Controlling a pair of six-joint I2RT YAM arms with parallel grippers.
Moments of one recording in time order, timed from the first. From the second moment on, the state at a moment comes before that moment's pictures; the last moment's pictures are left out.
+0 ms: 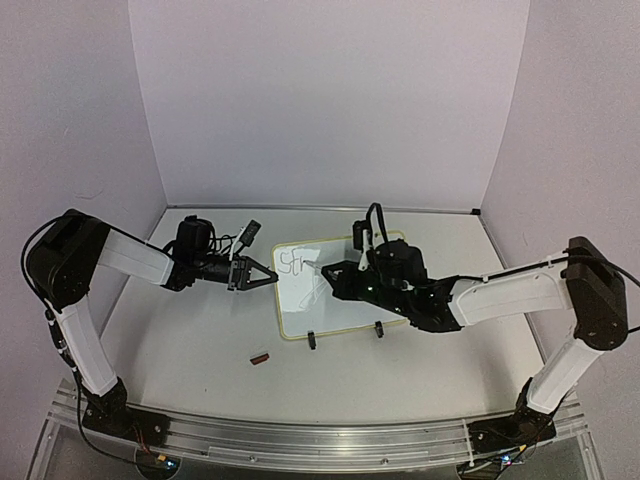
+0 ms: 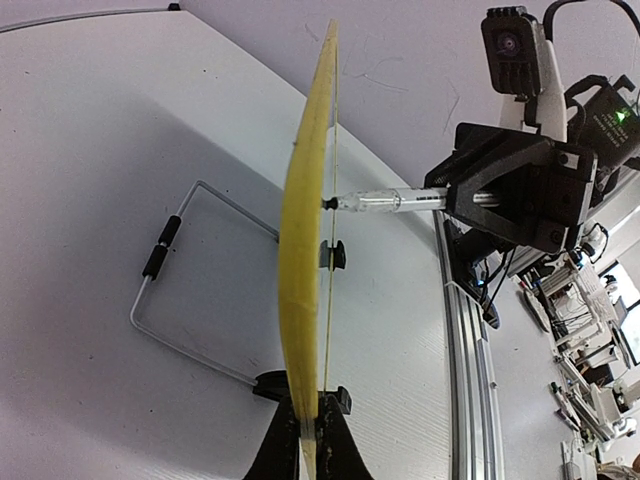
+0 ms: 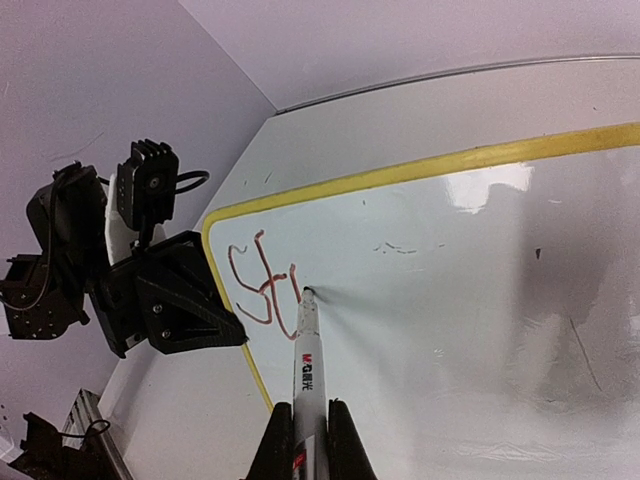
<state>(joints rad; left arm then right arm) -0.44 1.80 0.85 0.48 1.05 -0.21 0.95 1.66 0.90 0.45 0.15 0.68</state>
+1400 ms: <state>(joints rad) -0.45 1.78 0.85 0.45 1.04 -0.18 0.94 1.61 0.87 0.45 0.18 0.68</state>
